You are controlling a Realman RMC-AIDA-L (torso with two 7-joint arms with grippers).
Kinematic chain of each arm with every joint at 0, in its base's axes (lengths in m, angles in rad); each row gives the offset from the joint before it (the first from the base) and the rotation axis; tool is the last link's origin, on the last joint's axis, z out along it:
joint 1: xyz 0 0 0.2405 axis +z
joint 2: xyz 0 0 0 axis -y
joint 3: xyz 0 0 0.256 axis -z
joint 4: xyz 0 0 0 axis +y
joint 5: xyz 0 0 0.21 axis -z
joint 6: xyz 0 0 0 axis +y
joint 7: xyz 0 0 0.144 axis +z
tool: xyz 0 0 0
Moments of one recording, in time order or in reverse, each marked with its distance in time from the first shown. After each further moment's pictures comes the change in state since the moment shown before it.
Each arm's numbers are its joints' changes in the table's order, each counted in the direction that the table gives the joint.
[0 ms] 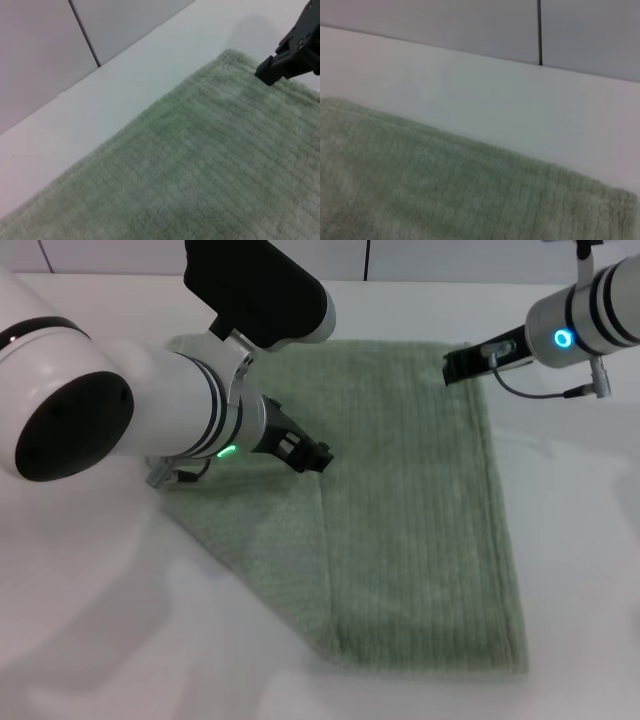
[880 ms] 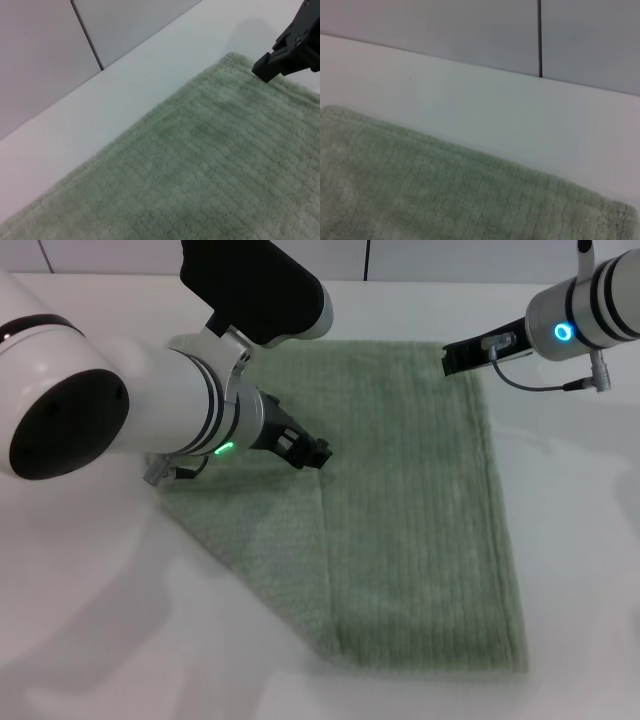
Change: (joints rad) left arm 0.003 -0.003 0.004 -0.008 -0.001 0.001 0.003; right arm -0.003 0.000 0.004 0.010 -0.004 -0.015 -0.008
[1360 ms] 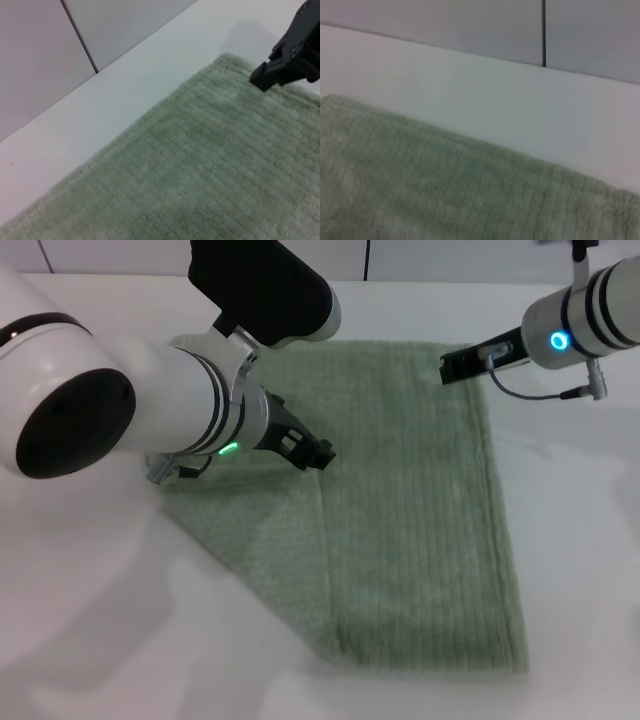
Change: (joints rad) left arm -0.009 0.002 -0.005 0.004 0.000 -0.003 0.011; right arm 0.003 -0.007 0.004 -0.024 0.003 -0.002 -0.009
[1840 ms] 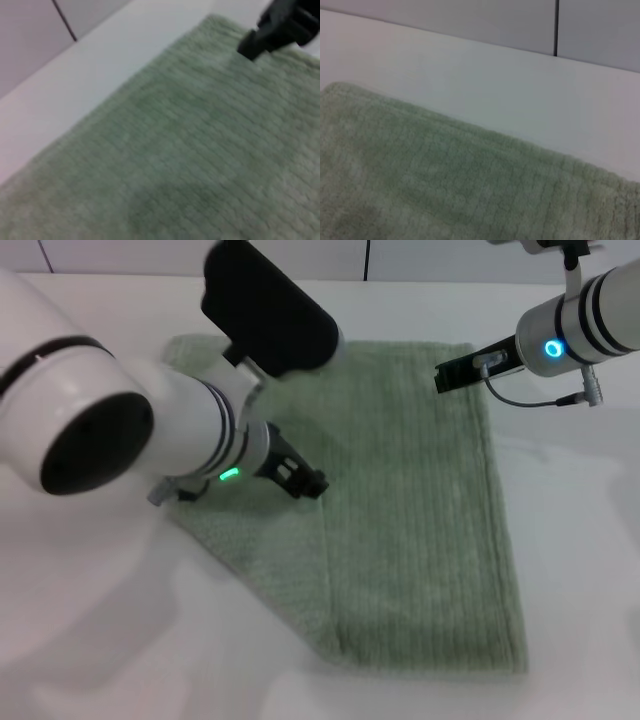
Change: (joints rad) left arm -0.004 0.003 -0.024 0.036 0.000 -0.020 0.009; right arm 0.006 -0.005 0.001 -0.009 -0.002 0.007 -0.014
